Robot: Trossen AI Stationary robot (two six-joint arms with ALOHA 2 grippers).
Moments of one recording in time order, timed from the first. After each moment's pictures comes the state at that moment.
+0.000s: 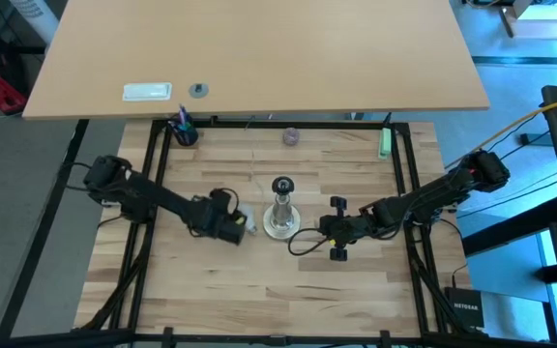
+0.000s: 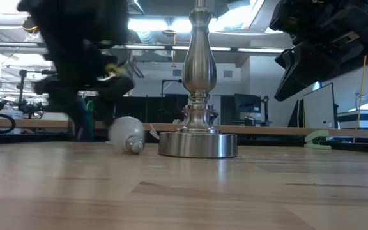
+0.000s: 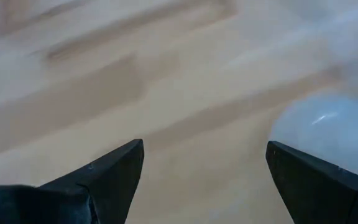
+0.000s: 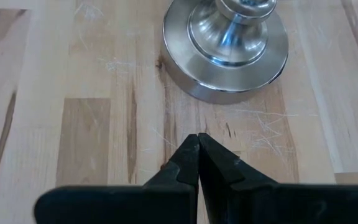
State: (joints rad) left arm -0.27 1.68 0.94 -0.79 -0.67 -1.44; right arm 0.37 1.39 0.78 -0.34 0.29 0.28
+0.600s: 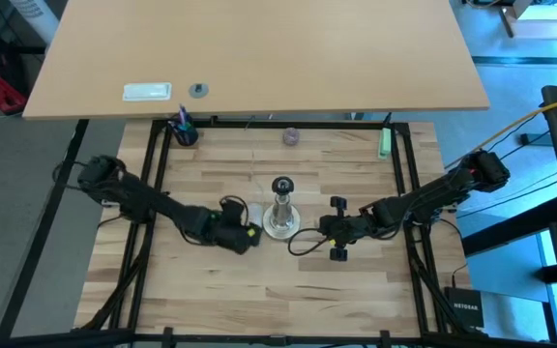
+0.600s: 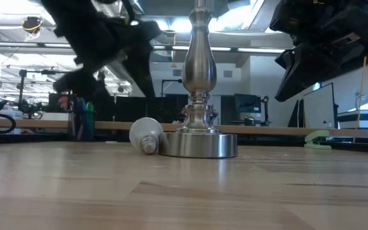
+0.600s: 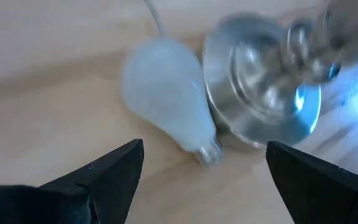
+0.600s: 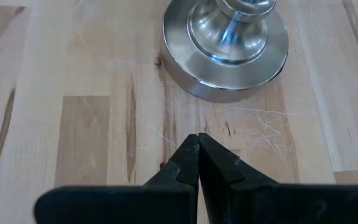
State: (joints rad) left arm -0.35 1.65 0.97 -0.43 -0.58 -1.44; right arm 0.37 1.39 0.78 -0.34 0.29 0.28
